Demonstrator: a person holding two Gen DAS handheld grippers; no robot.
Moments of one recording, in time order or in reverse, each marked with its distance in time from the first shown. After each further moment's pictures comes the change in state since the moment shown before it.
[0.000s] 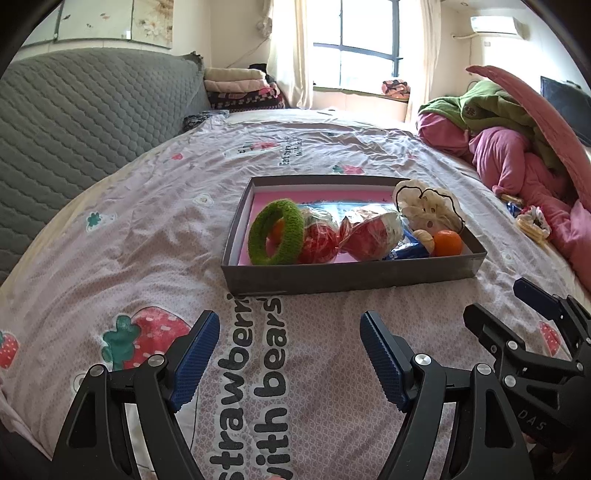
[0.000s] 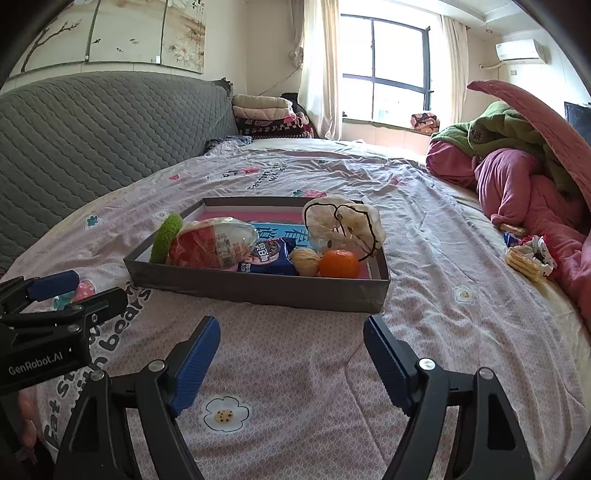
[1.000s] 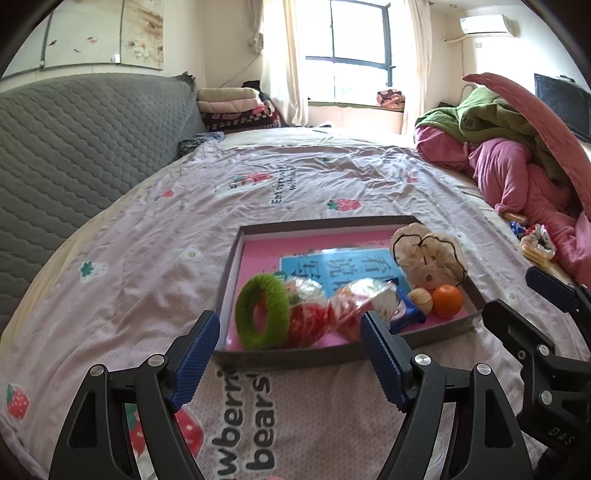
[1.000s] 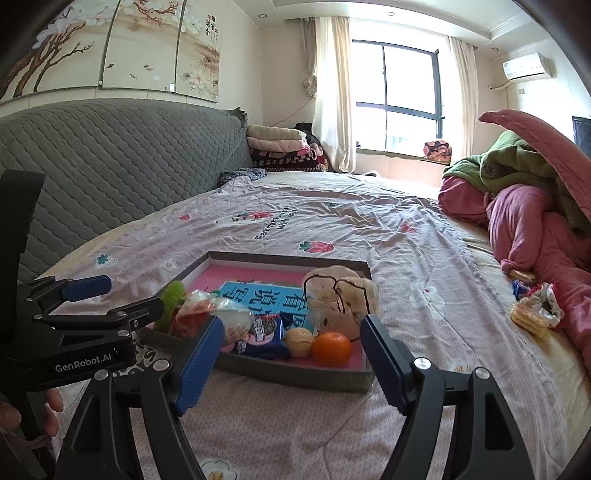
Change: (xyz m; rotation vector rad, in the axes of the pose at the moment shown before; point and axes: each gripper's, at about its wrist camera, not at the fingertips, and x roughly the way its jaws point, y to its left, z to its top) left arm 0.010 -0.019 0.059 0.042 -0.061 0.022; right arm -0.006 -0.021 0.054 -0.015 -0.113 0.060
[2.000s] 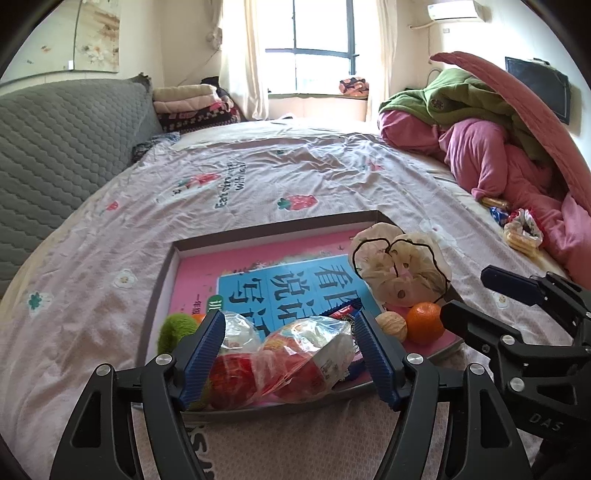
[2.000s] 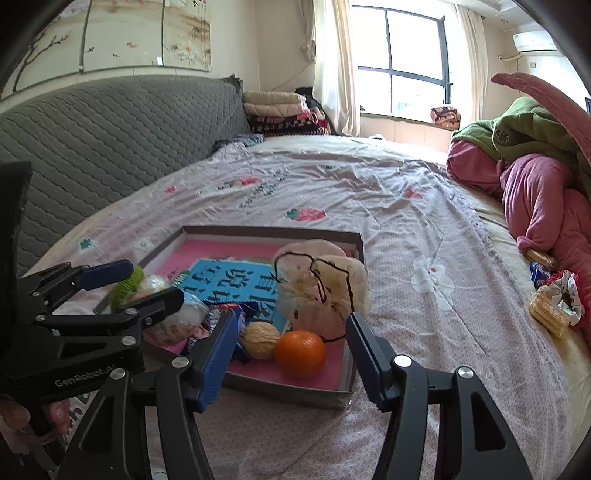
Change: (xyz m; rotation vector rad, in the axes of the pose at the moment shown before) left arm 0.063 -0.047 0.030 0.085 0.024 -0.124; right arm 0.062 -0.043 0.011 0.019 0.138 0.048
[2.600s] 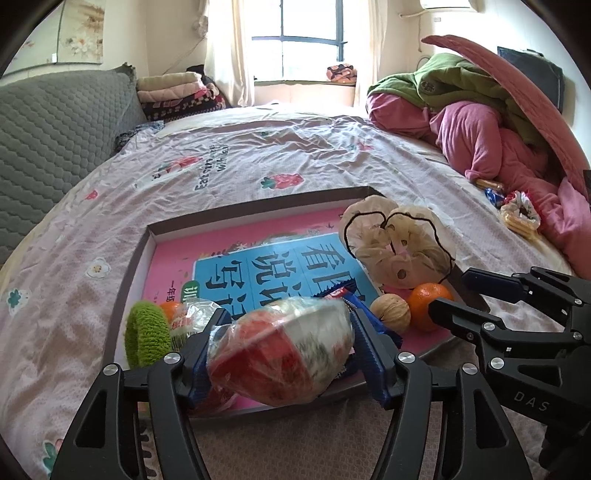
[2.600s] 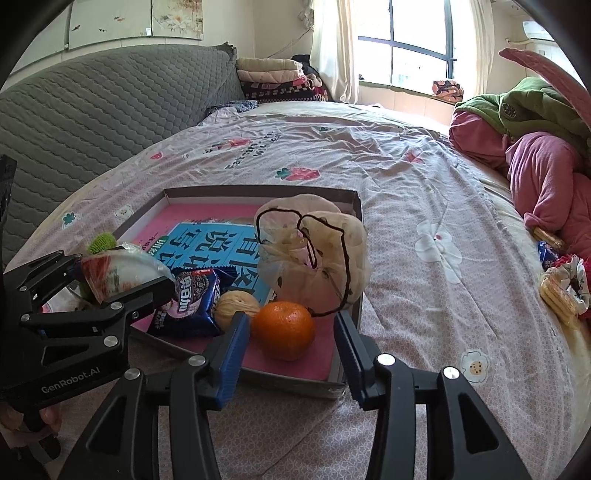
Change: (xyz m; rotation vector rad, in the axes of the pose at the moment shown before) left arm 0.032 -0.006 -0.012 0.021 0.050 -0.051; right arm 0.036 -0.011 -0.011 -0.004 0.142 -0.026
